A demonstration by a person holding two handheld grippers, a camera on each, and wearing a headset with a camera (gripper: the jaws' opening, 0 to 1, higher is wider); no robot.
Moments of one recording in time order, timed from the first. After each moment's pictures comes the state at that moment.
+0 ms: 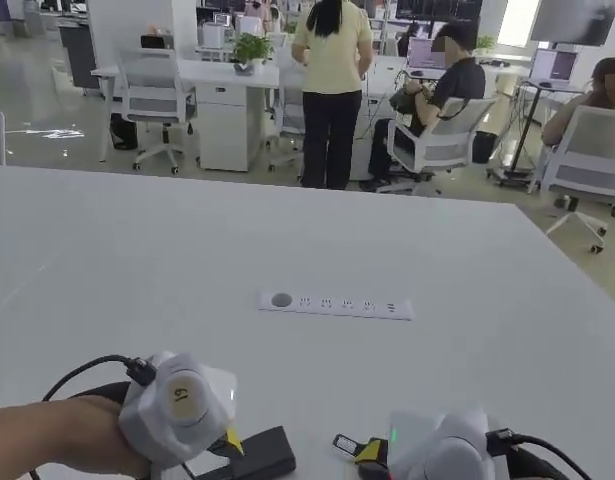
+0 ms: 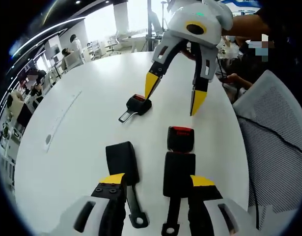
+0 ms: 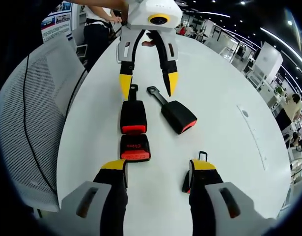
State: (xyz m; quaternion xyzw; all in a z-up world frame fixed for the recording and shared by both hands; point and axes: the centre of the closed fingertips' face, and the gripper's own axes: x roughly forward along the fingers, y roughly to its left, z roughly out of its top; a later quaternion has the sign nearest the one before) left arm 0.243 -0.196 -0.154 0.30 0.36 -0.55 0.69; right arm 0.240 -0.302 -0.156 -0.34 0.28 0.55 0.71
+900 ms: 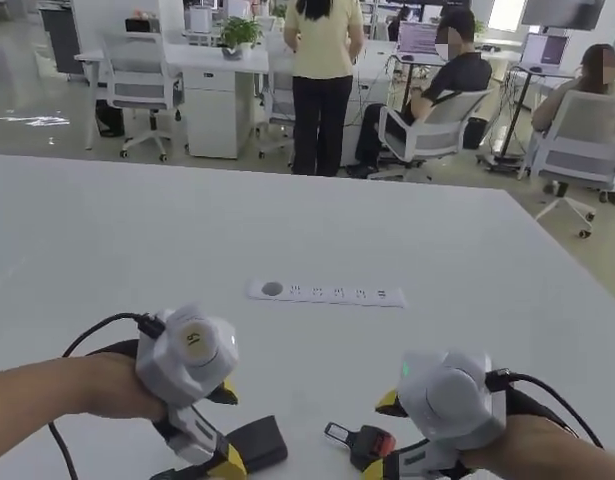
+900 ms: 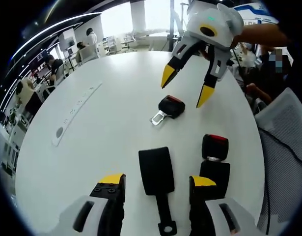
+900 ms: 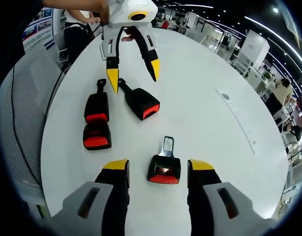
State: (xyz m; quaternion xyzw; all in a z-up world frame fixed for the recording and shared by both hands) left arm 0.307 -0.197 -0.168 0.29 0.38 -0.51 0.72; right arm 0.303 -0.337 -0.164 -0.33 0.31 0.50 0.74
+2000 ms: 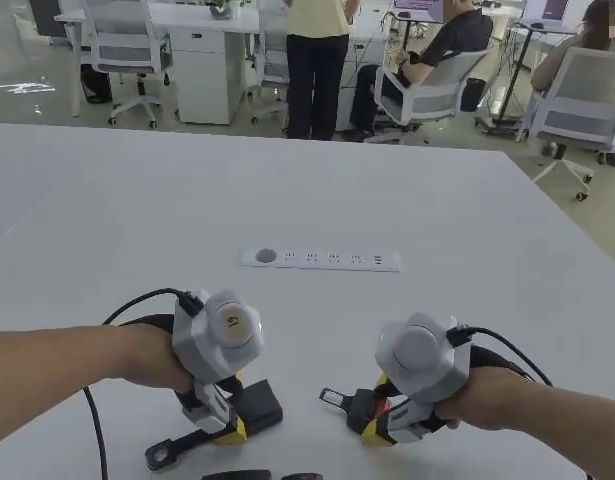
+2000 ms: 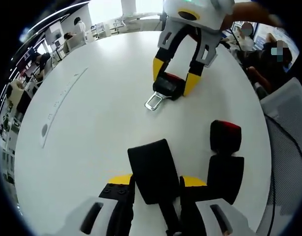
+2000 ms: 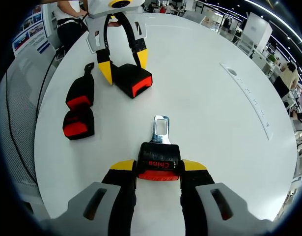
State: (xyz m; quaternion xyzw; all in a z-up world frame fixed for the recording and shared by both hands) left arm 0.305 -0.205 -0.201 0.34 0.43 -0.52 0.66; right arm 0.312 -0.345 -0.204 -0.33 0.39 0.49 0.71
